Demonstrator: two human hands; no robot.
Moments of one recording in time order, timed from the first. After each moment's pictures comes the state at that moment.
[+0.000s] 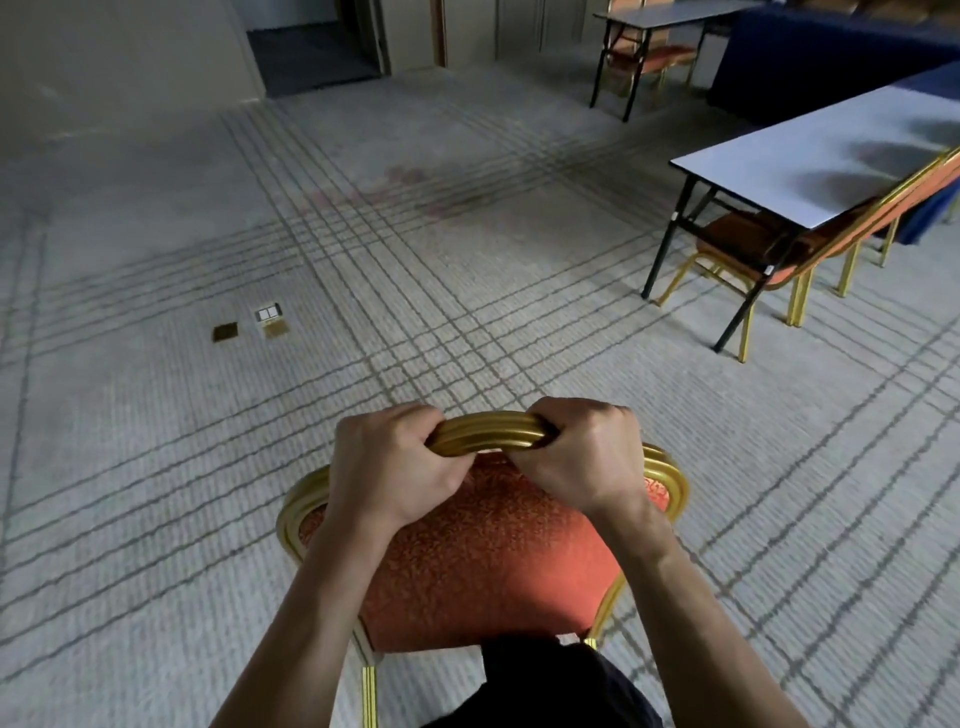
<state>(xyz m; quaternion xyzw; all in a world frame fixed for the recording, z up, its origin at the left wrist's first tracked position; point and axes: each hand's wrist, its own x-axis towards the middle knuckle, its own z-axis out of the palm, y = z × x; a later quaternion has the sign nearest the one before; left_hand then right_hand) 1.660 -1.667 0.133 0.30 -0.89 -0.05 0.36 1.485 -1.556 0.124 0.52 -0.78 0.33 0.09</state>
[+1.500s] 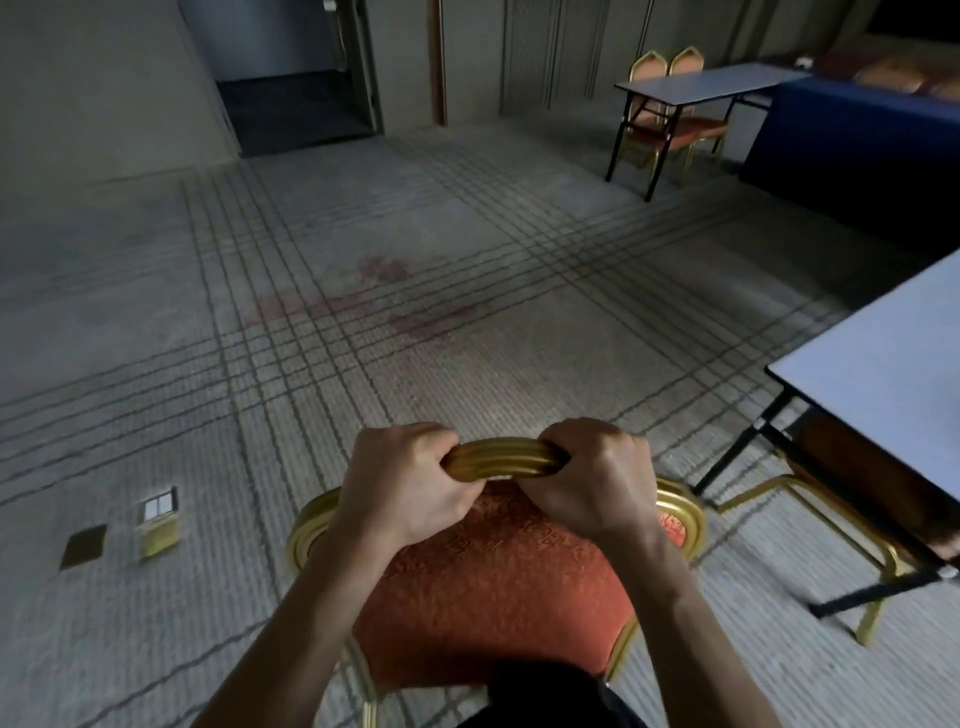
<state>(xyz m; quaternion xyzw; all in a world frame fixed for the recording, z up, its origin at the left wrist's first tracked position) 1.022 -2.435 0.138 0.26 -0.91 -0.06 0.33 0.850 -2.313 0.129 0.53 -0.78 0.32 0.11</state>
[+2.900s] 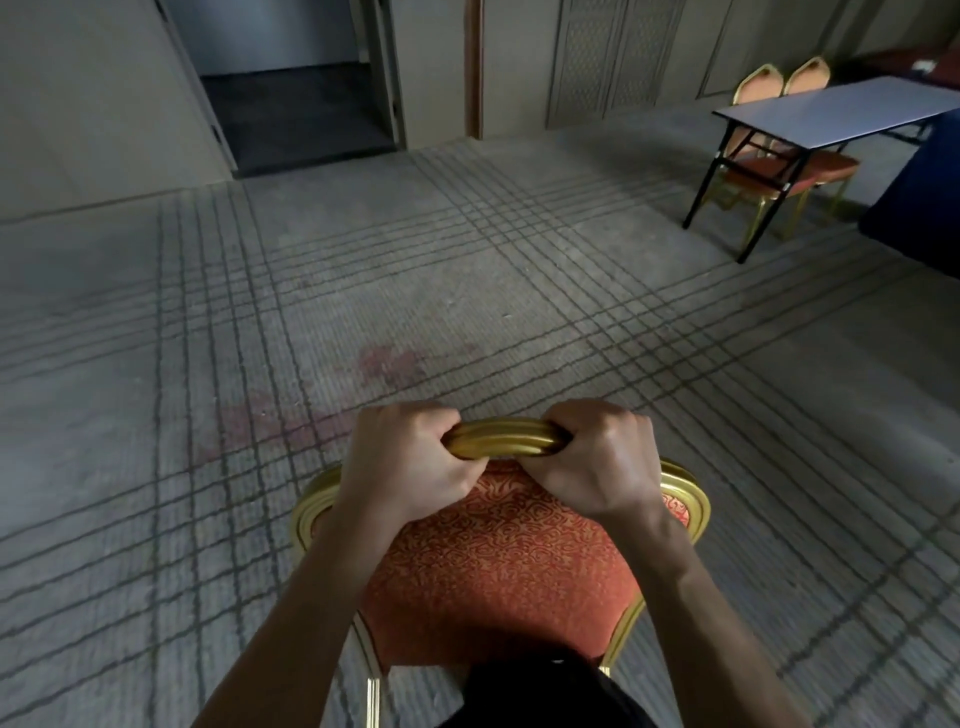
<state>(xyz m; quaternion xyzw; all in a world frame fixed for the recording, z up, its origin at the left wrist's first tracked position) 0.553 -3.331 0.140 0.30 -0.89 -0.04 0.34 0.372 -3.223 0.136 0.57 -0.76 0.31 0.06</state>
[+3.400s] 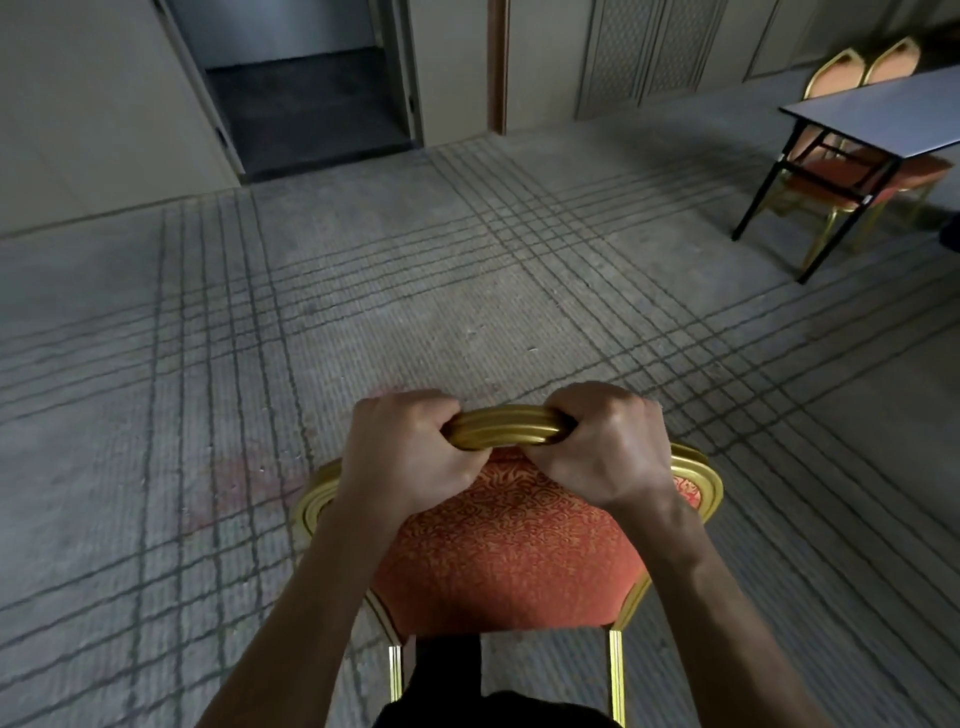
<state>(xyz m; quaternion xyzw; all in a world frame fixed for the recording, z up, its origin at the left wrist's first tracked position) 0.413 -3.636 0.145 0.32 -0.88 -0.06 0.34 0.230 -3.533 0.148 0.59 -0.74 0.31 0.08</state>
